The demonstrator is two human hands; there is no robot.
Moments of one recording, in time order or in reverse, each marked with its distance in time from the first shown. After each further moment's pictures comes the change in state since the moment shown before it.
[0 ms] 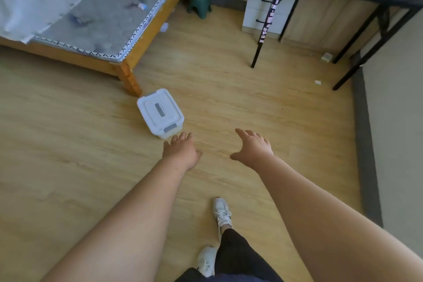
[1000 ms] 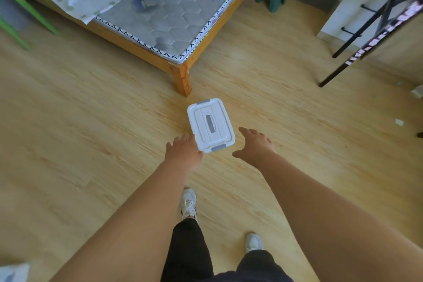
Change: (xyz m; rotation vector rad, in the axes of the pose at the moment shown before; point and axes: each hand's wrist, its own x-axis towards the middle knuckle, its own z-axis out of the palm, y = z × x) left_hand 0.200 -0.248 -0.114 -0.150 -0.065 -0.219; right_hand 0.253 -0.279 -0.023 -0.082 -0.178 -0.130
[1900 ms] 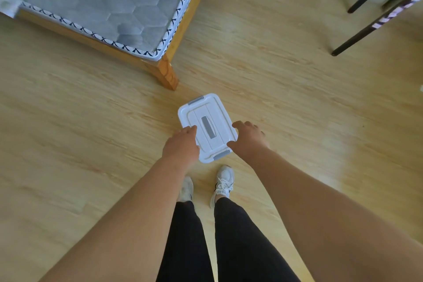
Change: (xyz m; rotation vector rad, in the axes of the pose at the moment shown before) left_hand 0.225 0.012 -0.053 0.005 -0.090 0.139; right_hand 0.220 -0.026 -0.017 0.116 -0.031 0.123
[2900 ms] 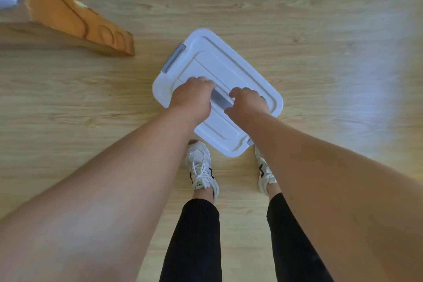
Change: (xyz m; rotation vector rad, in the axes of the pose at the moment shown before) left_hand 0.341 -0.051 0.153 0.398 -0.093 0.462; right_hand 0.287 0.029 0.251 0.218 -0.055 0.303
